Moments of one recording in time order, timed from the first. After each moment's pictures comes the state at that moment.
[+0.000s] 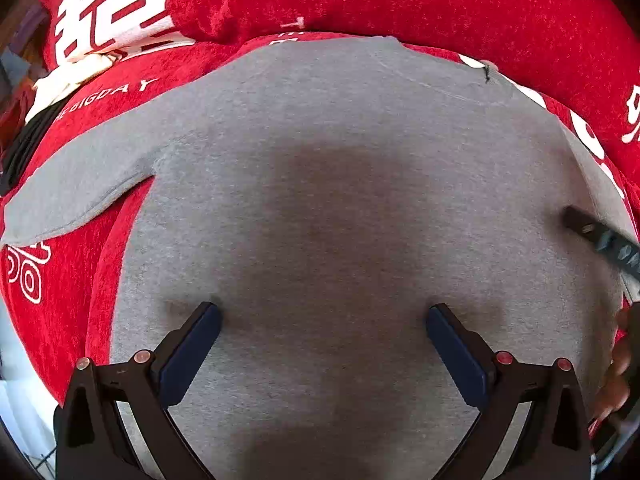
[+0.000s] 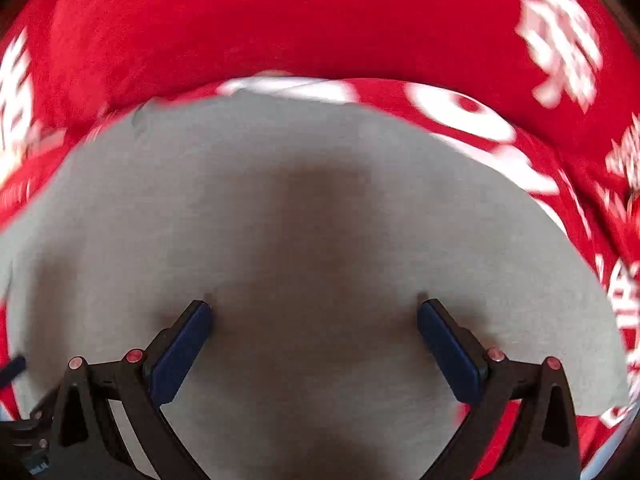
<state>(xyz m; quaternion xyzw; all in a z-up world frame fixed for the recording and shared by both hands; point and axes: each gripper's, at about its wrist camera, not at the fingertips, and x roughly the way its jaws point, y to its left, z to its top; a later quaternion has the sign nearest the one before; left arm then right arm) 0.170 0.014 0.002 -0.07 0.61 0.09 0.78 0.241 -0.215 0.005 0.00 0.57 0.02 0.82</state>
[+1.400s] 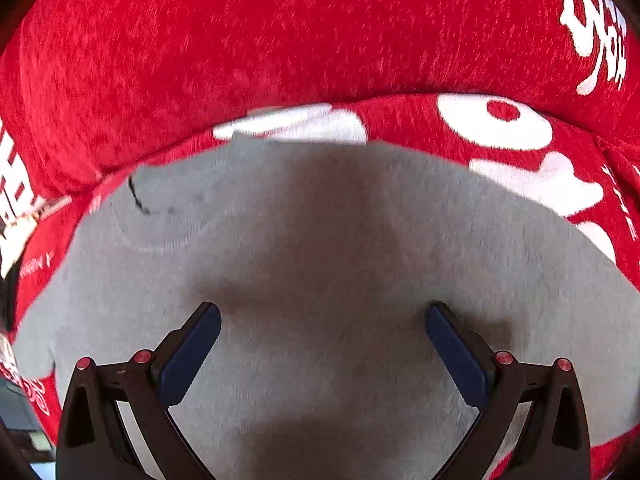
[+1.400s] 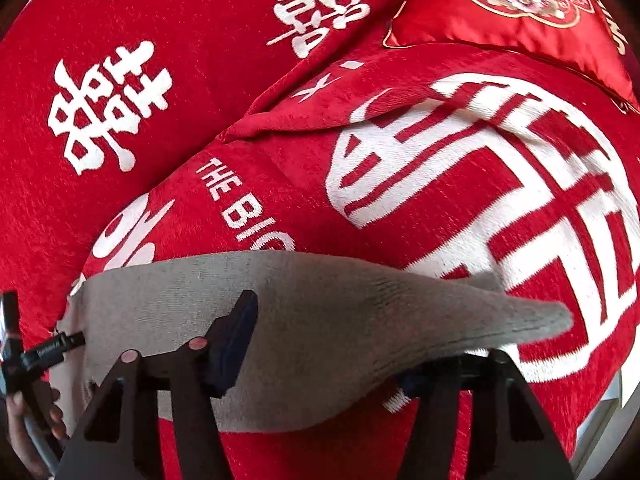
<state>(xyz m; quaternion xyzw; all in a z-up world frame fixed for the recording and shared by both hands) 0.309 -0.211 0.002 0.07 0.59 0.03 0.81 0.113 -0.573 0.012 0.26 0.46 -0.16 0.83</state>
